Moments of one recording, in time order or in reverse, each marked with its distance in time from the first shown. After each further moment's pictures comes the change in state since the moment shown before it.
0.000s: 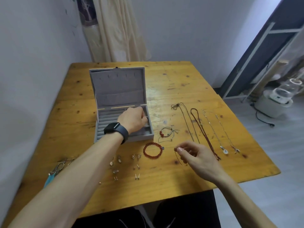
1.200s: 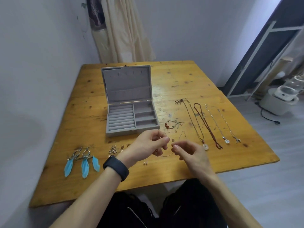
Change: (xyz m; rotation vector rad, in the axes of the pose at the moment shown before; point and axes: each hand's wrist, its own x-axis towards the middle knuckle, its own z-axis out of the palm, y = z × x) left_hand -0.136 0.028 0.004 -0.888 -0.331 0.031; right_hand -0.034 -0.009 0.046 0.403 0.125 -0.036
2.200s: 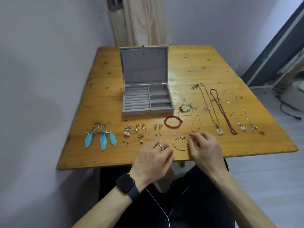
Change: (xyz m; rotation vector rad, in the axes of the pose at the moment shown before) left_hand -0.067 -0.097 0.043 1.066 0.435 0.514; right_hand -0.023 0.045 0.012 -0.782 0.199 -0.279
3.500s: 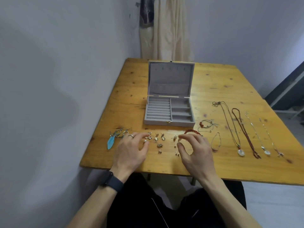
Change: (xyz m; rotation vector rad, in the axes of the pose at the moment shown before) left_hand -0.020 -0.088 -0.054 -0.123 0.174 -0.571; right_hand 0.029 -0.083 0.027 0.202 -0.017 -0.125
